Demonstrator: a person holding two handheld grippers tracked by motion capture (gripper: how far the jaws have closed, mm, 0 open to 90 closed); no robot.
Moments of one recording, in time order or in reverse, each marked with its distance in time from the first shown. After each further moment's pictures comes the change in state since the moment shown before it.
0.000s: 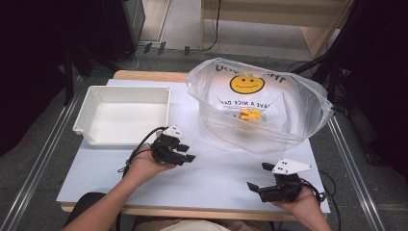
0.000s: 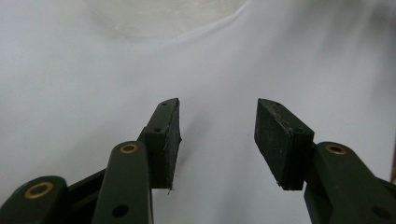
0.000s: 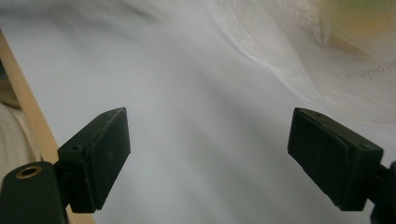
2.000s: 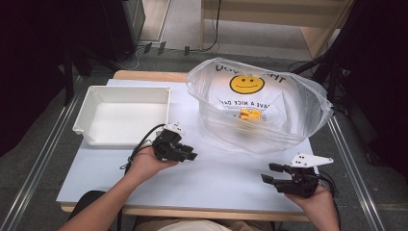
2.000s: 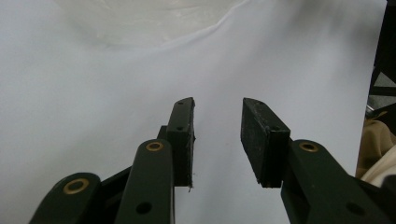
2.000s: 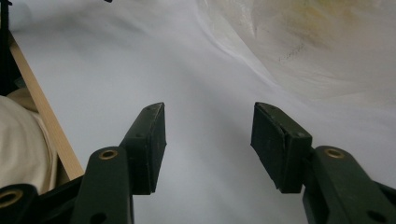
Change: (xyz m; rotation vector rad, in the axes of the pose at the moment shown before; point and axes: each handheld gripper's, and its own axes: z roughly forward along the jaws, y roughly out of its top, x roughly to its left) left arm -0.001 0.012 -0.002 0.009 -0.062 -0.035; right arm -0.030 0.000 -0.029 0.009 0.044 0.090
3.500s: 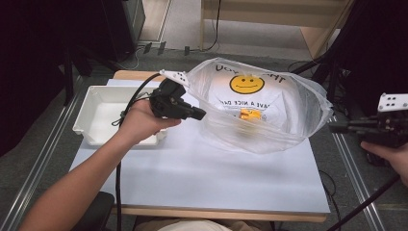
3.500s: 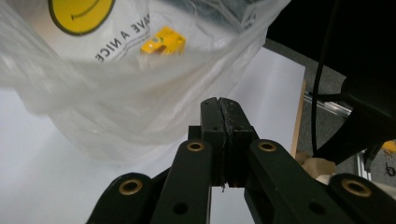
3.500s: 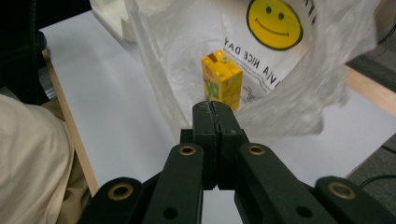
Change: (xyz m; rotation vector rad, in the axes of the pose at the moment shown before) left arm -0.039 0.129 -0.107 -0.086 -0.045 0.186; right arm -0.084 0.120 -0.160 -0.016 0.043 -0.149
